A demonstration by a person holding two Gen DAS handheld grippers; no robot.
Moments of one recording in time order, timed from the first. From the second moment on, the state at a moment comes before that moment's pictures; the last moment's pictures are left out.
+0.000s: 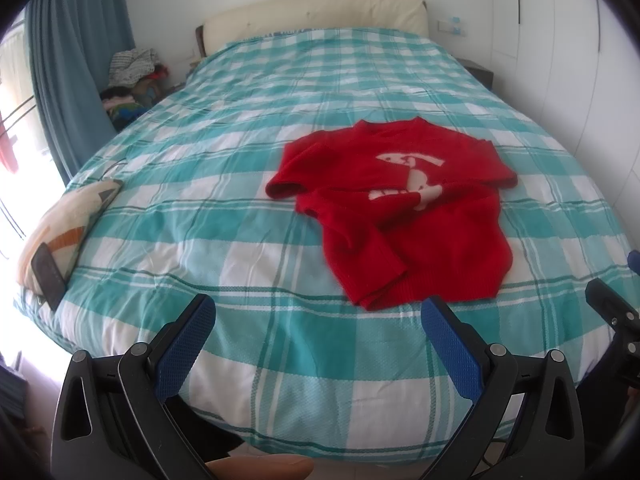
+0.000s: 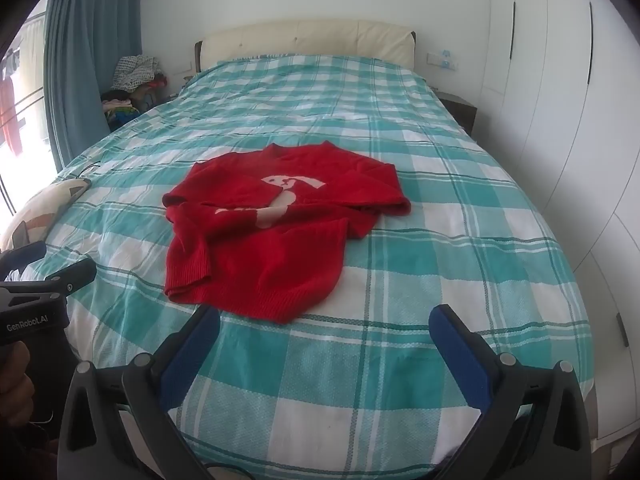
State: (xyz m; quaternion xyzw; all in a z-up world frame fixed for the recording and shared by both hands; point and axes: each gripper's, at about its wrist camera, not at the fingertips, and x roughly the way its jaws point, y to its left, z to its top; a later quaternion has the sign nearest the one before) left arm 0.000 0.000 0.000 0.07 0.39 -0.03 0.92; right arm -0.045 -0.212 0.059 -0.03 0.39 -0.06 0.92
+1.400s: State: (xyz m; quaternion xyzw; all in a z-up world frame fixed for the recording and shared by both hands) left arm -0.012 -0.017 -0.007 0.15 0.36 -0.02 0.92; right arm -0.047 -0.218 0.052 -0.02 0.39 -0.06 0.92
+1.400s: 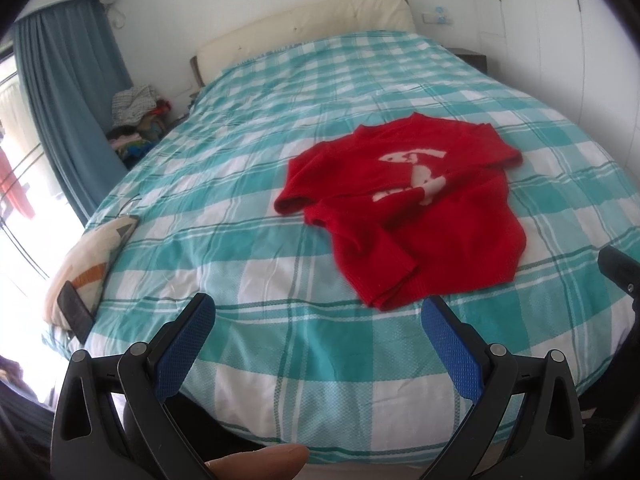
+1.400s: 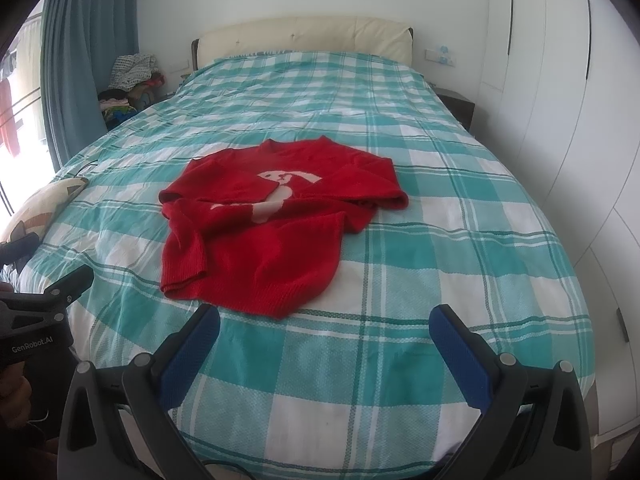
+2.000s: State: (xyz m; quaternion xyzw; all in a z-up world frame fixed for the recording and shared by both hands) left arm -0.020 -0.034 -0.009 0.19 0.32 -0.04 0.93; right arm -0.049 -0.221 0.050 -0.02 0.40 -0.06 0.92
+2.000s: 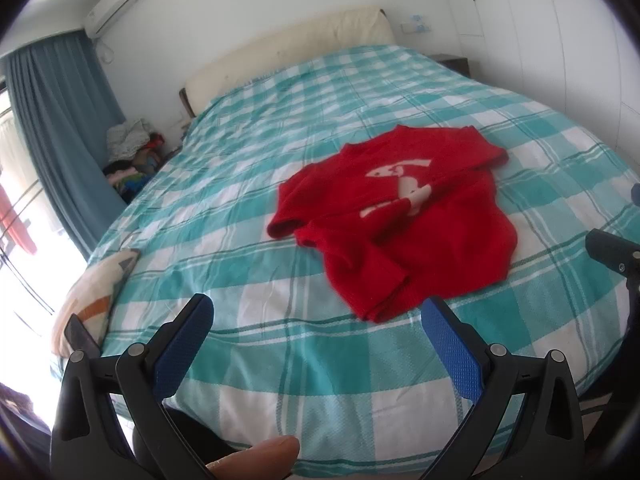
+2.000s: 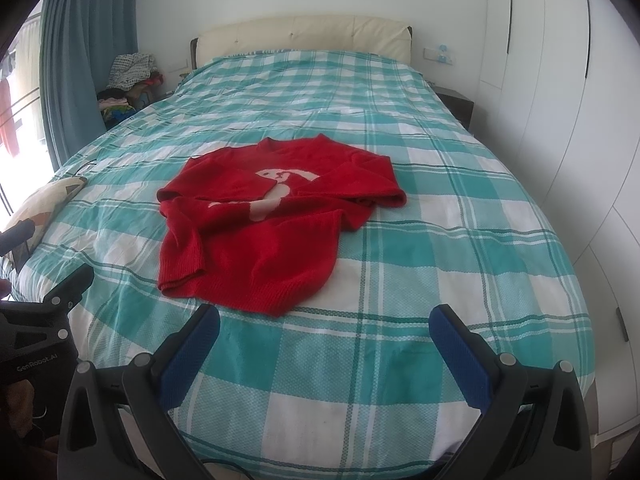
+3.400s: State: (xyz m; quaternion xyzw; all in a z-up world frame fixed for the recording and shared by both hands) left arm 0.088 0.088 -0.107 -0.15 0.50 -0.17 0.83; right arm 0.088 -0.309 -0.090 0.18 0.44 0.21 0.86
